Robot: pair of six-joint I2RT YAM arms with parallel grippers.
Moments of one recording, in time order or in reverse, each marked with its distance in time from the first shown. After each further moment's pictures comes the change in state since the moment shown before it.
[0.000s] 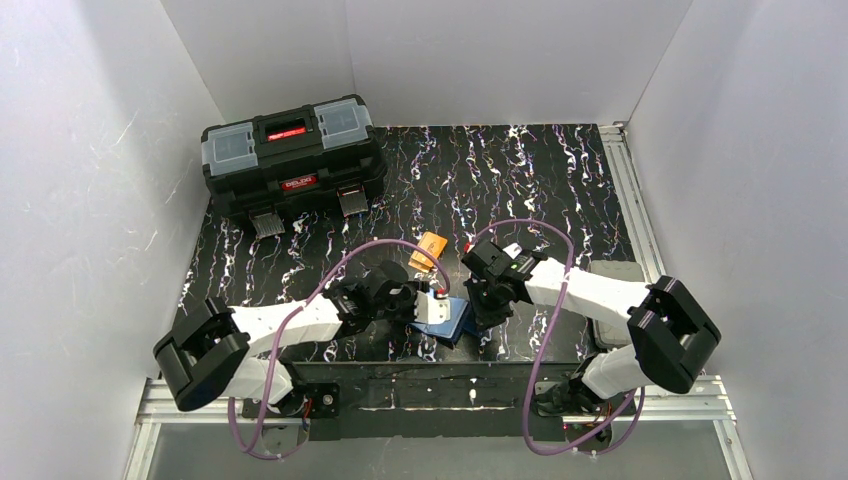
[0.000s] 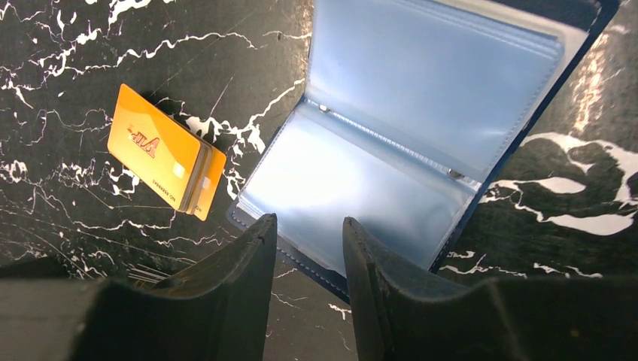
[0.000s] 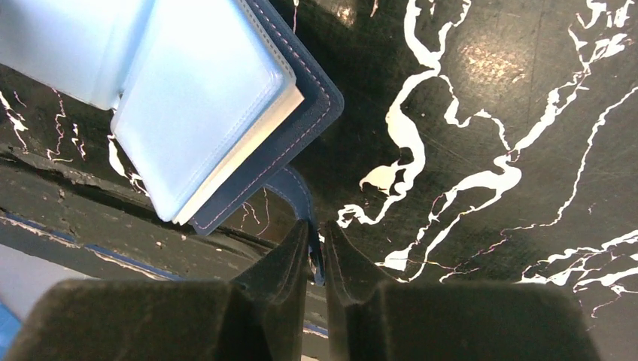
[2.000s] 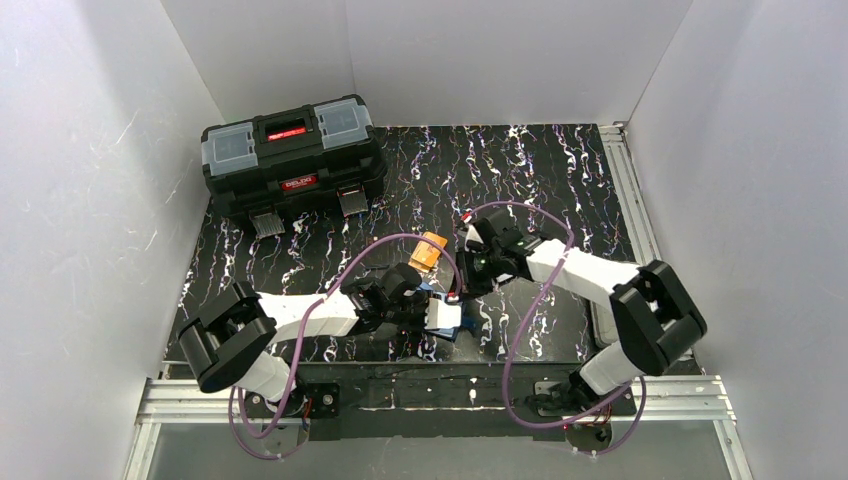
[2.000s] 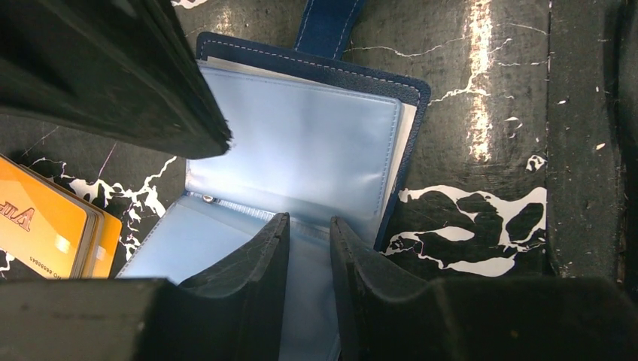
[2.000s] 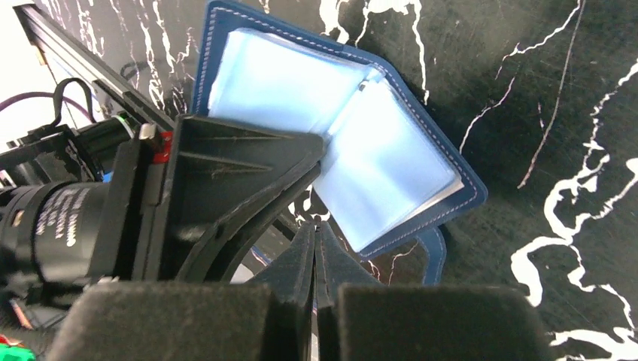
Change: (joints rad) left arm -0.028 0.139 0.041 0.000 0.159 -0.089; right arm -0.189 0.070 0.049 0.282 -0.408 0.012
